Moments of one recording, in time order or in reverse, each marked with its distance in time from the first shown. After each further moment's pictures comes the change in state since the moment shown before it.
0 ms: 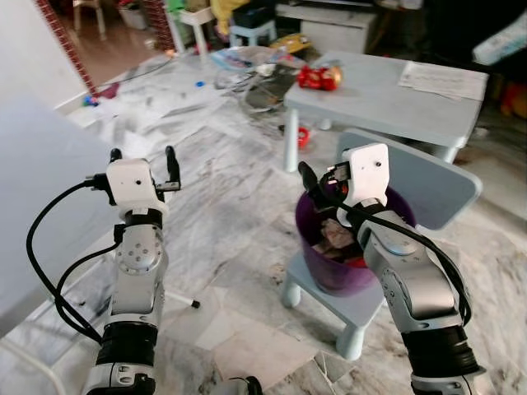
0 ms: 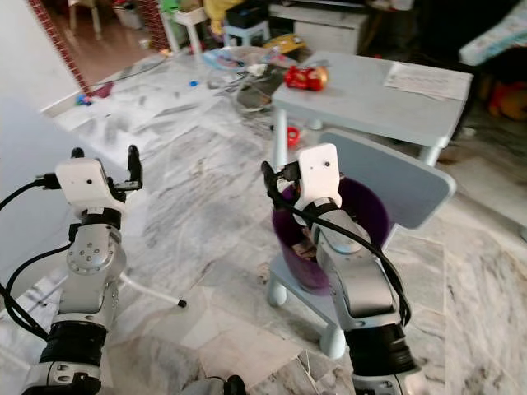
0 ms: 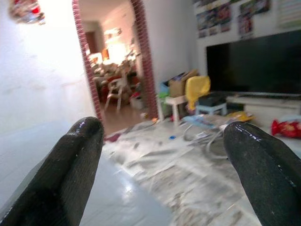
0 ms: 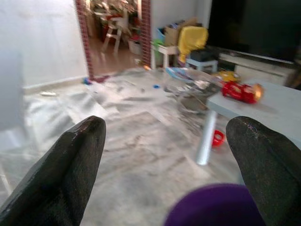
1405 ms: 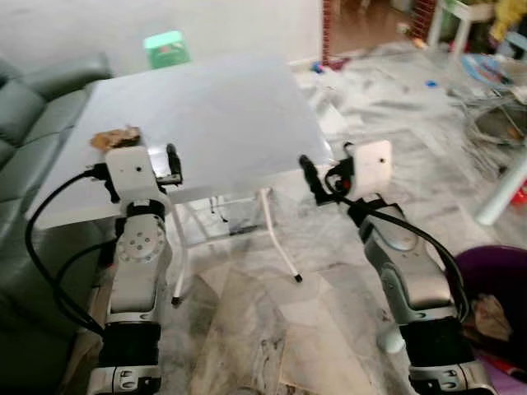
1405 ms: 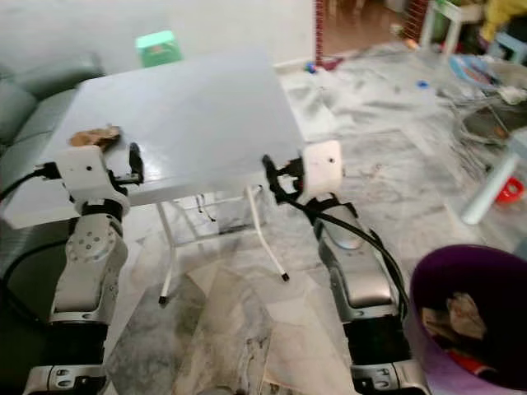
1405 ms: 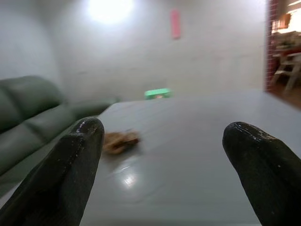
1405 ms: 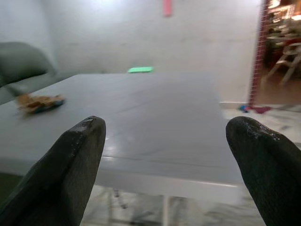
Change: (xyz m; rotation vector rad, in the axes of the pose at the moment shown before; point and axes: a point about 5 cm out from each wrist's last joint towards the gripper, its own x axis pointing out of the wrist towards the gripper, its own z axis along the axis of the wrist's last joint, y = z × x) left arm 0.006 -0.011 0.019 -0.027 0.072 0.015; right arm 0.006 -0.010 0.005 0.022 -0.075 0.000
